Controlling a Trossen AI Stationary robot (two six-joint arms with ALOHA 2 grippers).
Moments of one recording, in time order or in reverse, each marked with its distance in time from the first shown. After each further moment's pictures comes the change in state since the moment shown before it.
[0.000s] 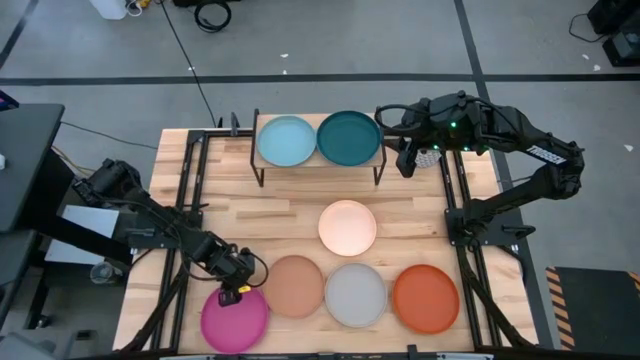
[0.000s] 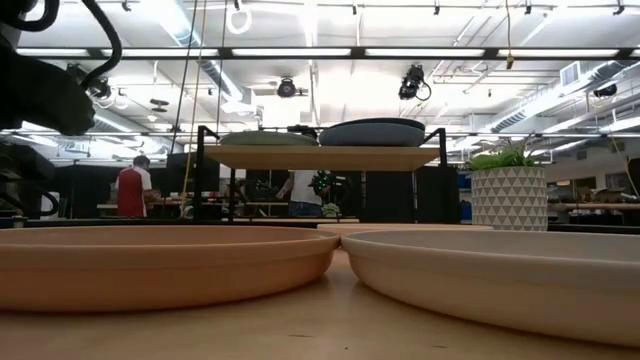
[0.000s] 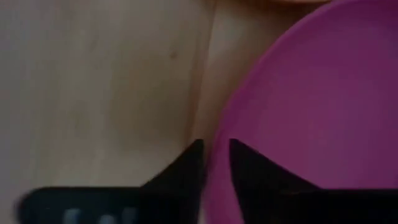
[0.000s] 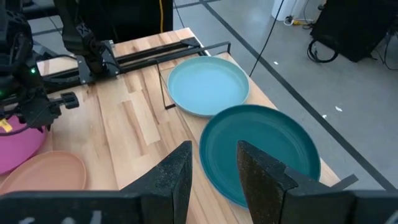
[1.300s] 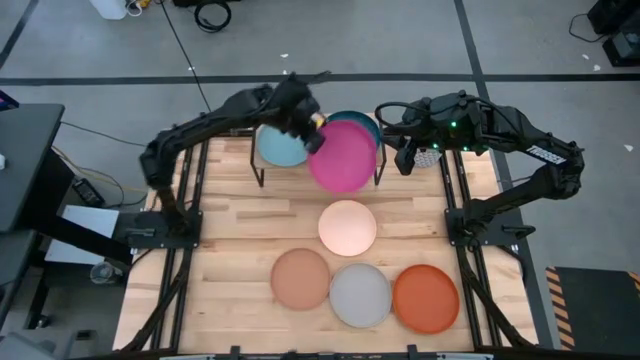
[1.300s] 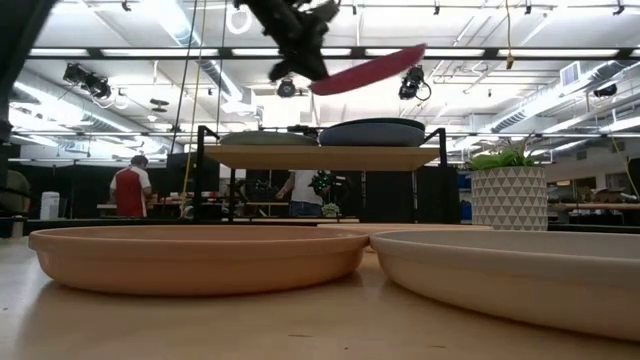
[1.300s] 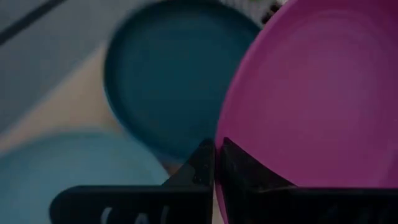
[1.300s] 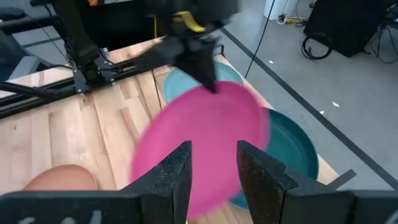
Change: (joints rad) left arm 1.081 0.433 1.287 -0.425 -0.032 0.624; right arm 0.000 0.000 0.000 0.009 0.026 0.045
